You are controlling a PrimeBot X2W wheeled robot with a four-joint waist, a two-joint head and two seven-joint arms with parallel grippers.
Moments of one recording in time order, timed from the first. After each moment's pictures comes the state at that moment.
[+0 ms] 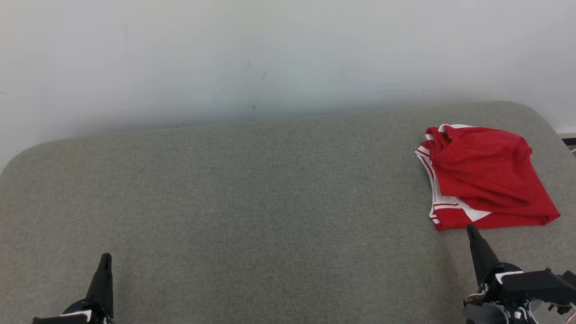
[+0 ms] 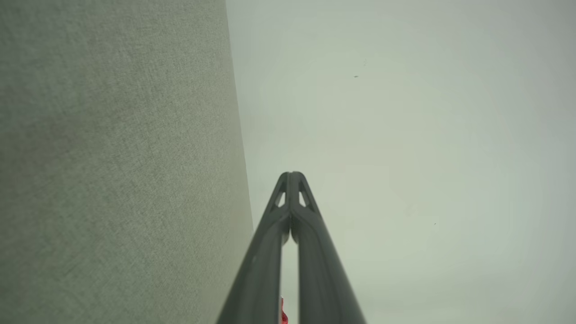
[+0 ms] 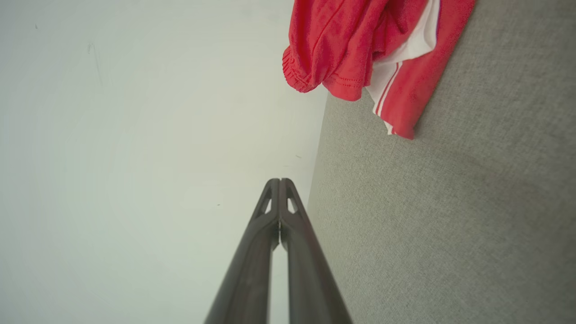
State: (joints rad) left arm -0.08 0.04 0.08 0.29 -1.55 -0.12 0.10; right arm -0.08 -0.06 -0.12 0.30 1.56 0.11 0.10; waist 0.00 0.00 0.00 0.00
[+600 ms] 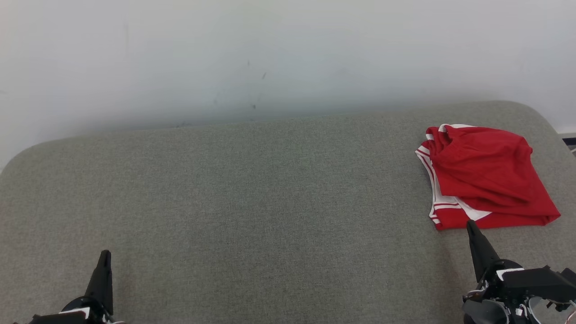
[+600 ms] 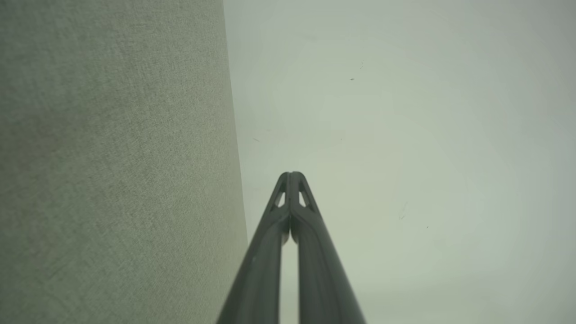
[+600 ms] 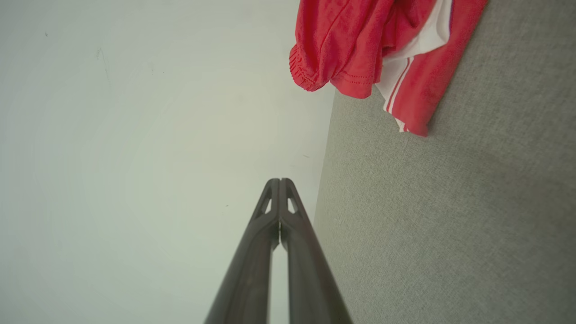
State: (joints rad) left arm -0.09 0.04 0.09 0.30 -1.59 -0.12 0.11; right arm -0.09 -0.05 -0.13 0.30 1.60 0.12 0.11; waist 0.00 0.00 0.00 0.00
